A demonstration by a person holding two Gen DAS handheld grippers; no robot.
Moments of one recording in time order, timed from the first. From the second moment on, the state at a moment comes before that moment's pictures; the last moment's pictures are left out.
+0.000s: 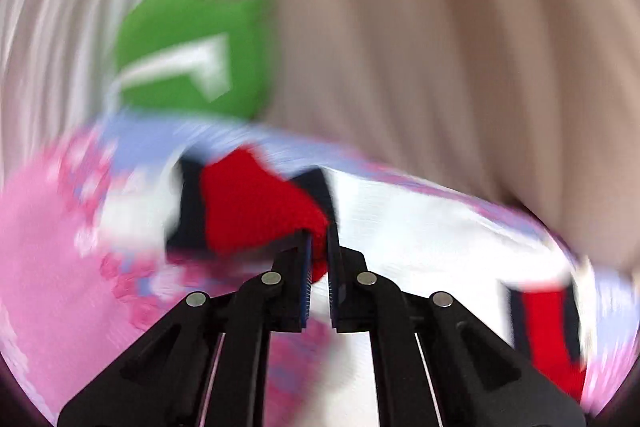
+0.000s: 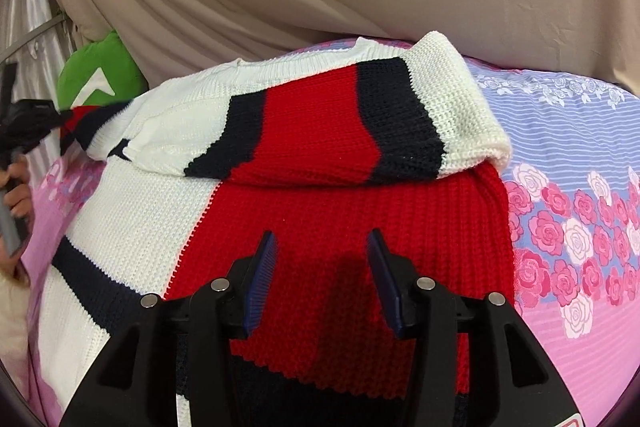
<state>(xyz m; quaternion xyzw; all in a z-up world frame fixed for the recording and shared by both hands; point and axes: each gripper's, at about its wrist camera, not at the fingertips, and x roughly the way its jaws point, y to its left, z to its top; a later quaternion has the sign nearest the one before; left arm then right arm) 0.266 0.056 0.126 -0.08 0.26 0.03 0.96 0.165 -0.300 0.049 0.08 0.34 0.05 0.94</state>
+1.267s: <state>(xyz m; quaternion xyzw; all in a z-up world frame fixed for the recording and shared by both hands) 0.122 0.062 0.053 -0.06 0.38 -0.05 0.92 0.198 -0.322 0.137 0.26 0.20 0.13 0.93</state>
